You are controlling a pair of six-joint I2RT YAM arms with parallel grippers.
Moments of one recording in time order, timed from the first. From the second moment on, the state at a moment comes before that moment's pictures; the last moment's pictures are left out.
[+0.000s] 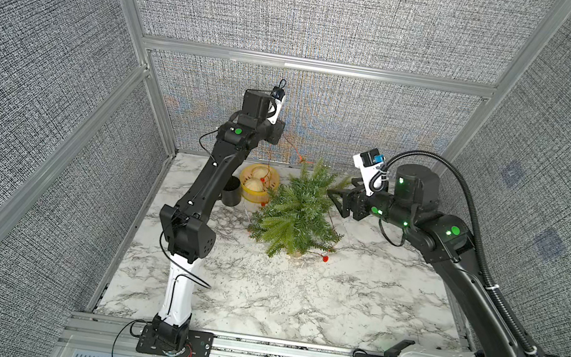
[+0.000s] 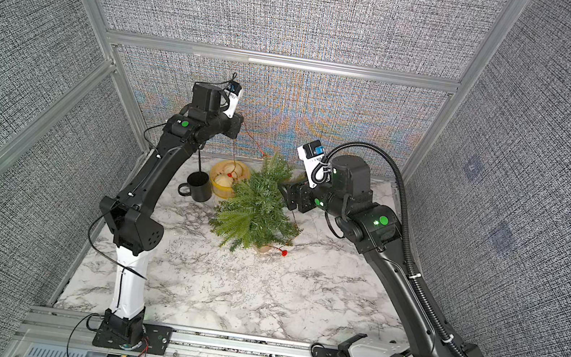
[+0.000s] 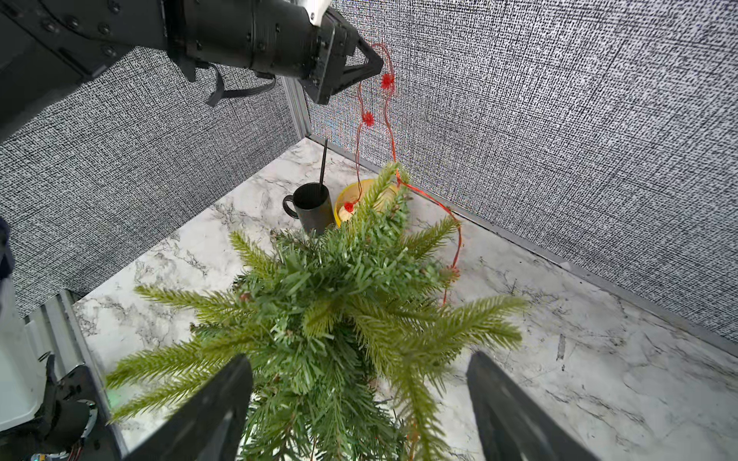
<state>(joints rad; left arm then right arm) -0.37 2.17 2.47 -0.73 0.02 0.10 0.54 1.29 1.59 -0.71 -0.17 0.00</state>
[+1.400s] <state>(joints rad) -0.45 2.07 2.50 -0.57 0.10 0.10 0.50 1.28 1.56 -0.68 -0.21 0.01</state>
